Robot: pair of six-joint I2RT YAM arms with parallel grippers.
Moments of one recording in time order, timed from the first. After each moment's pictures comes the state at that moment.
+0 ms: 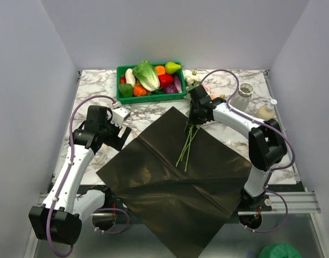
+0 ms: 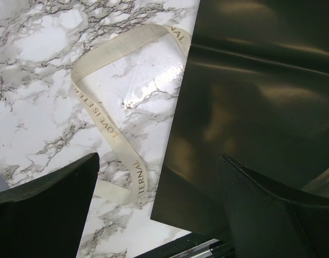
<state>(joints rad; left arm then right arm) -0.16 0.98 0.93 -0.83 0.16 0.37 0.55 1.80 1.35 -0.56 0.14 0.63</state>
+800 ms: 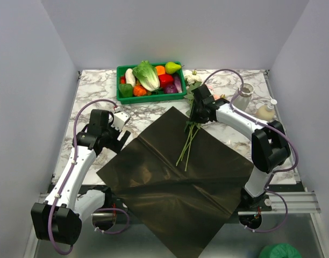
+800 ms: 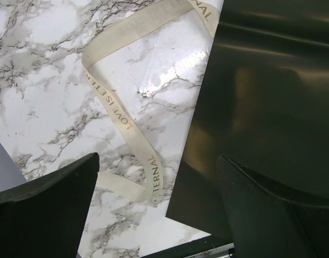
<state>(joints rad) -0.16 0.98 0.83 -0.76 0.07 0.42 0.52 1.79 1.32 -0.52 0.15 0.65</state>
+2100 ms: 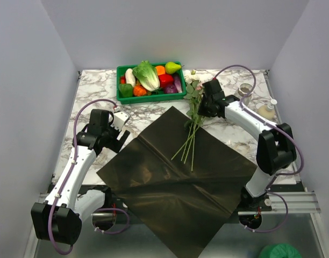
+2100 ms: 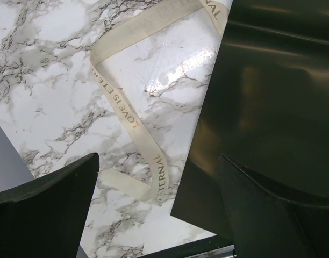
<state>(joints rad) -0.16 0.98 0.83 -0.75 0.04 0.42 0.42 1.77 1.33 -0.48 0.14 0.65</state>
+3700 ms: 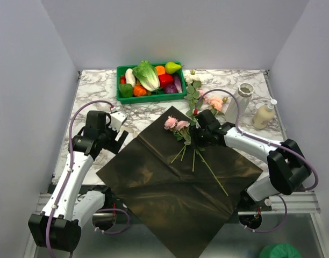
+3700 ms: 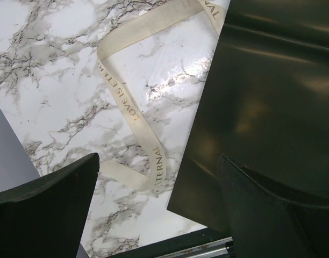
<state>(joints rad) -0.16 0.91 0.86 -0.81 0.04 0.39 0.61 1.48 0.88 -0.40 0.01 0.32</state>
